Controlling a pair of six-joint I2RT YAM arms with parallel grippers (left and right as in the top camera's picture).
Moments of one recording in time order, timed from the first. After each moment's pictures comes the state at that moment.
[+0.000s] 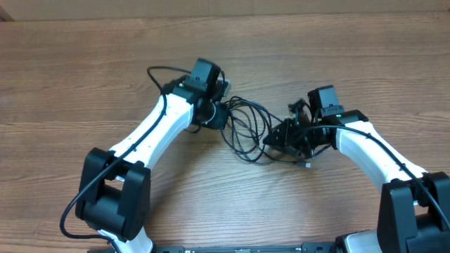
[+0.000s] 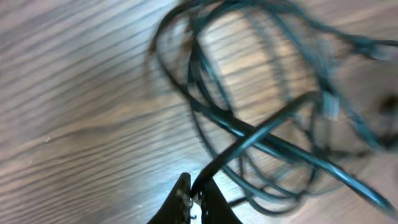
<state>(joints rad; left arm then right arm) -0.42 1.84 1.37 -0.79 0.24 -0.12 0.20 1.62 0.93 -0.60 -0.73 0.51</state>
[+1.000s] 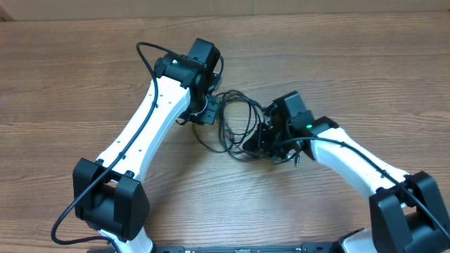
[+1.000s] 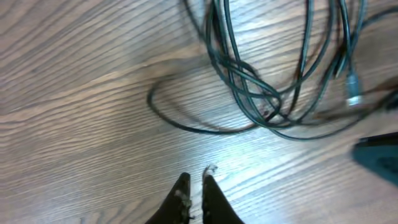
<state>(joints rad) -0.42 1.84 1.65 -1.26 0.01 -0.11 0.41 1.62 0.93 -0.46 -0.62 0.72</state>
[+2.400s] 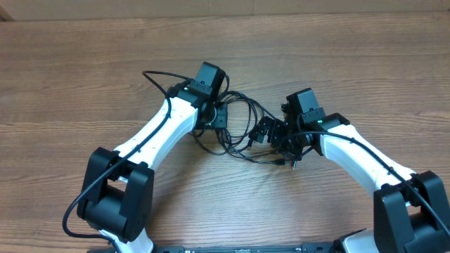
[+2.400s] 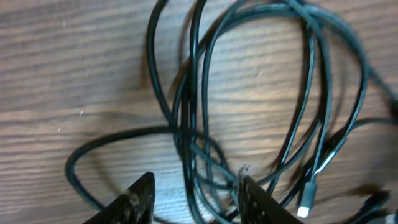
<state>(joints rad) -0.44 1.84 1.32 -0.73 0.06 -0.42 0.34 1.62 0.93 -0.54 -0.43 0.70</state>
